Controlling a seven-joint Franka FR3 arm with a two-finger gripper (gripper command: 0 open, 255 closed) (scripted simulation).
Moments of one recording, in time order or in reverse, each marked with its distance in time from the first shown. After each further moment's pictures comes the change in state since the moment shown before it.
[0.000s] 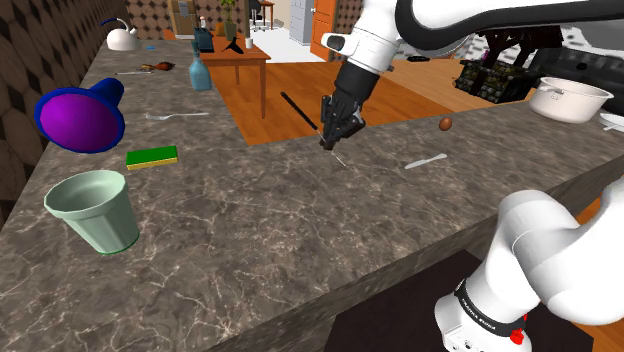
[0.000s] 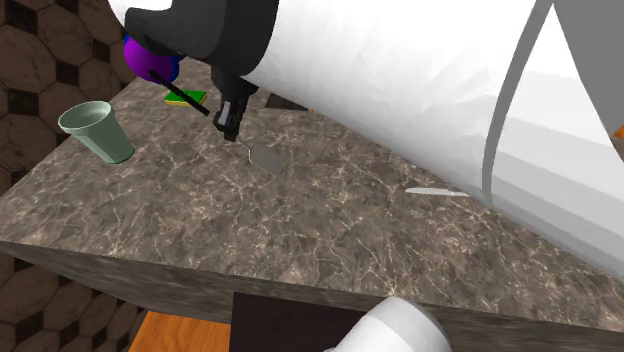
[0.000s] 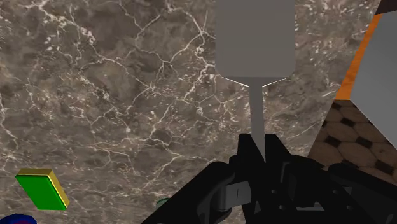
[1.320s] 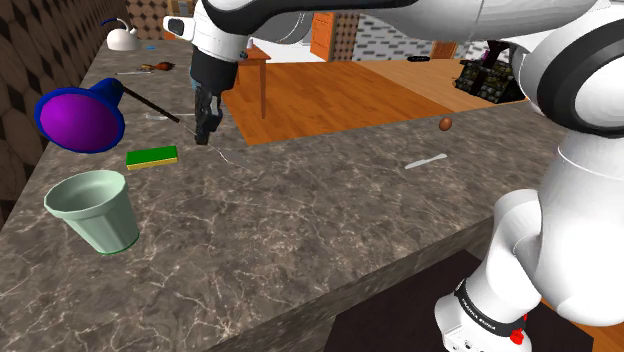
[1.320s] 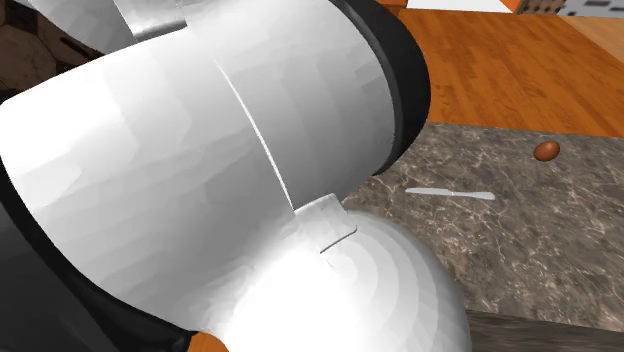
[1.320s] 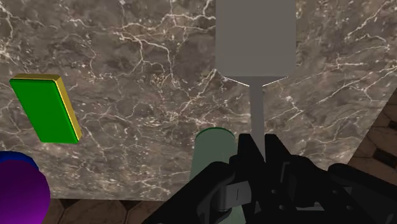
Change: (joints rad) arm 0.110 0.742 0.060 0.778 0.176 -0.032 0.114
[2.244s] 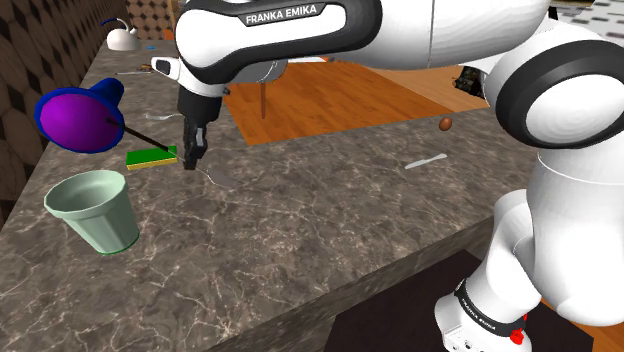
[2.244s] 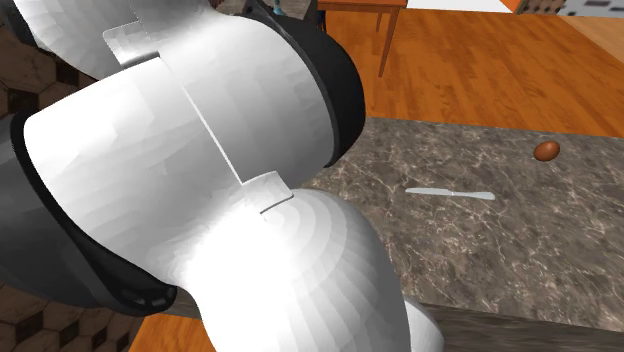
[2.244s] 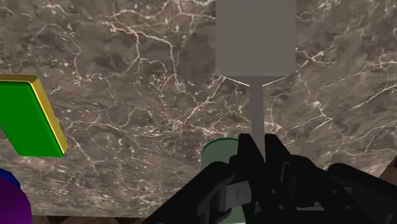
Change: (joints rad) arm 0.003 0.123 0.016 0.011 0.035 0.108 -0.017
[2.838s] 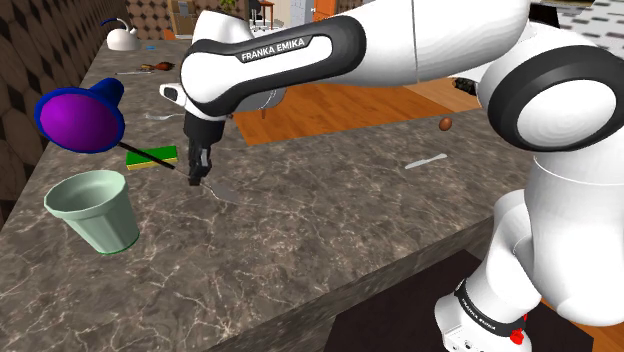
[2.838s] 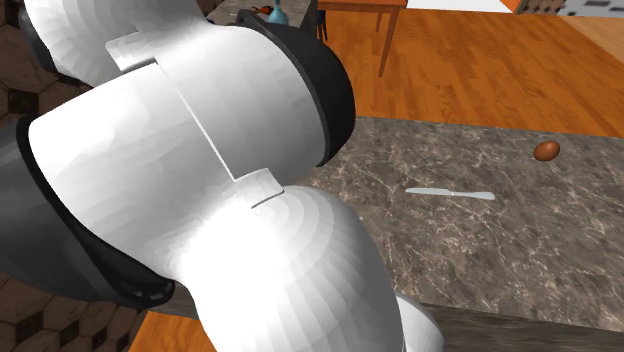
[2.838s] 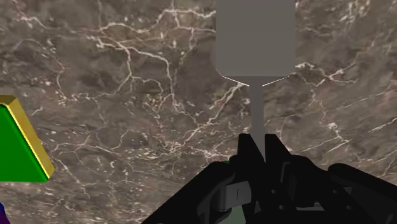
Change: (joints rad) arm -0.001 0.025 0.008 -0.085 0.025 0.105 -0.037
